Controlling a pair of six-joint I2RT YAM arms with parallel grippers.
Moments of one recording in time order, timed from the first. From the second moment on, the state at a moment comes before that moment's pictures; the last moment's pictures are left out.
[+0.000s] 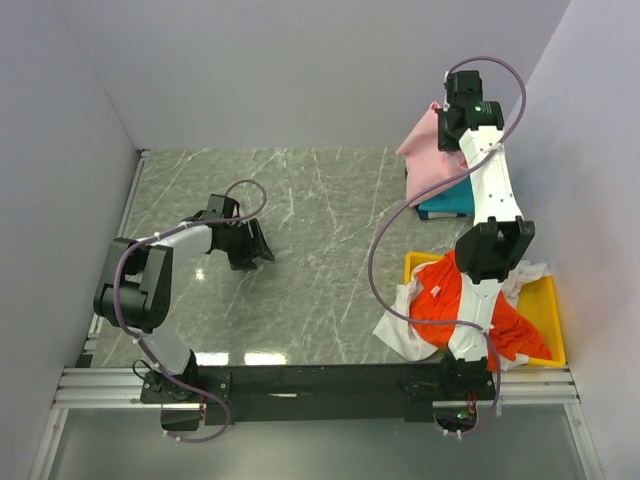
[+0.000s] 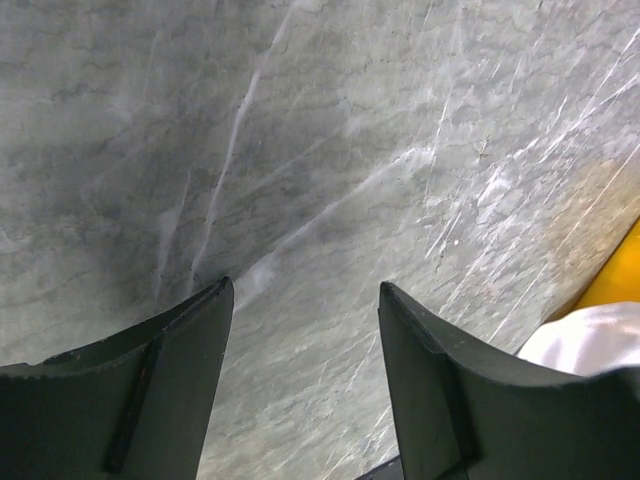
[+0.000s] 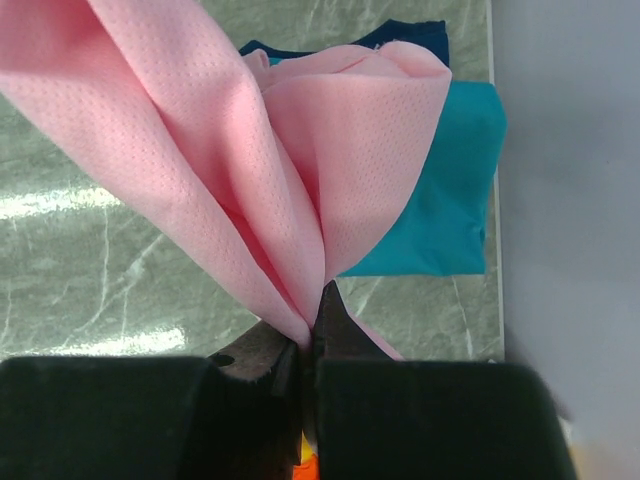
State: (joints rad) left arm -0.22 1.70 0.94 -0.33 0.37 -0.56; right arm 0.05 2.11 2.39 -1.11 0.26 -0.02
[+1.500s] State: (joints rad) left arm -0.26 1.71 0.98 -0.39 0.35 -0.57; right arm -0.18 2.32 2.35 -1.01 0.33 -0.01
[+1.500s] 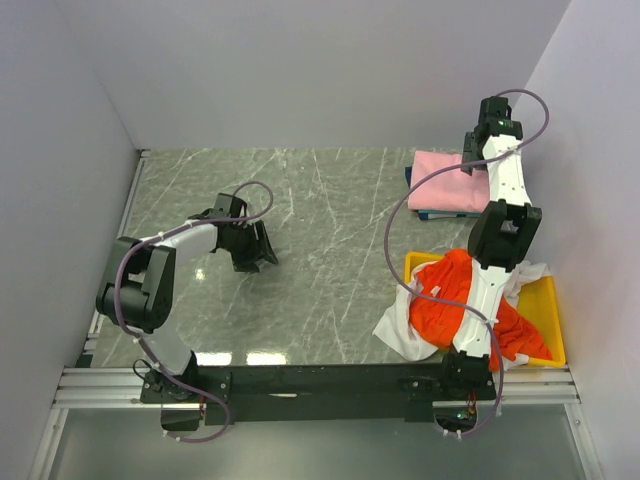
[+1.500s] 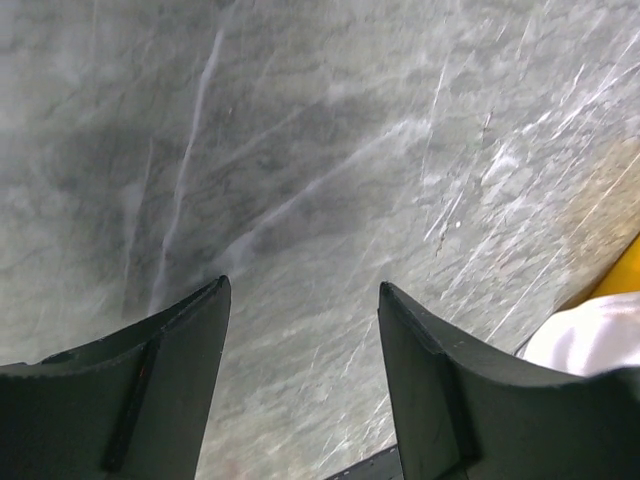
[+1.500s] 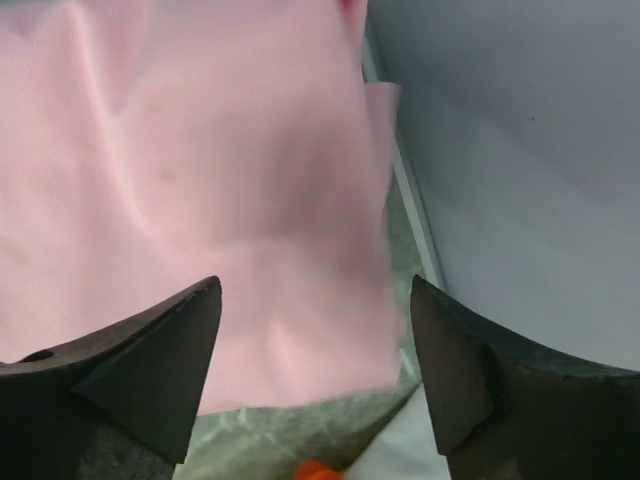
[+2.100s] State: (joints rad) left arm -0.27 1.44 0.98 -0.40 0.24 -0.59; right arm -0.16 1.90 1.94 -0.83 0.41 0.10
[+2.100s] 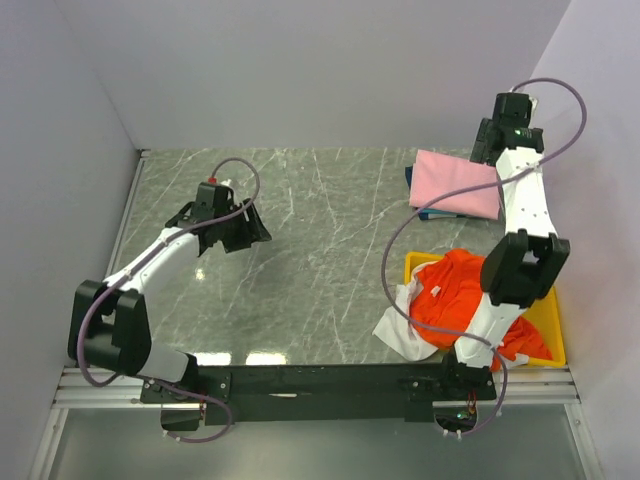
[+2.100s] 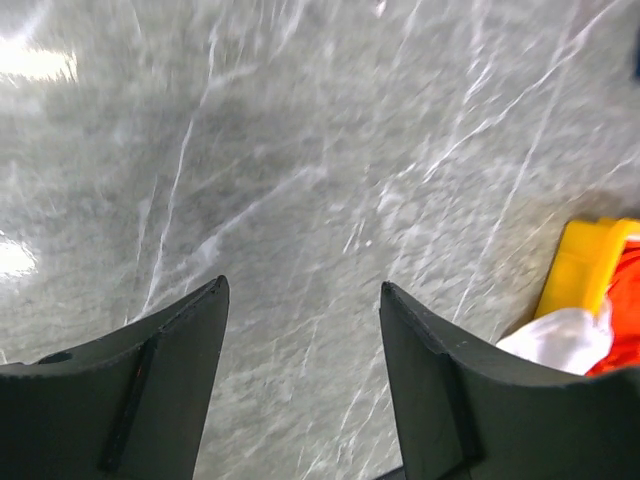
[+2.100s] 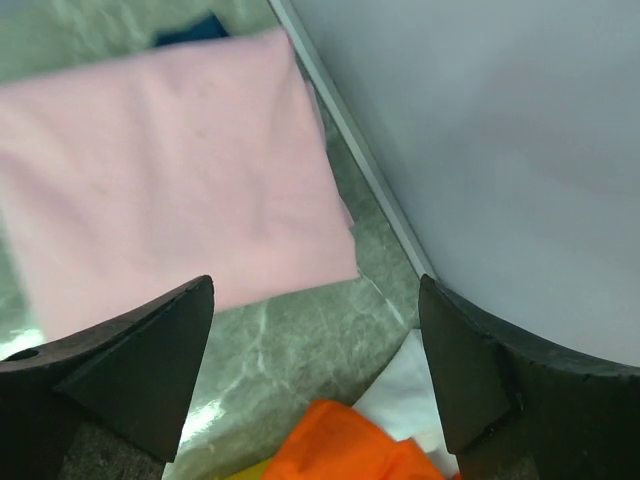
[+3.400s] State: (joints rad) left arm -0.27 0.98 0.76 -0.22 0.02 -0.62; right arm 0.40 1.11 0.74 -0.26 -0.08 0.58
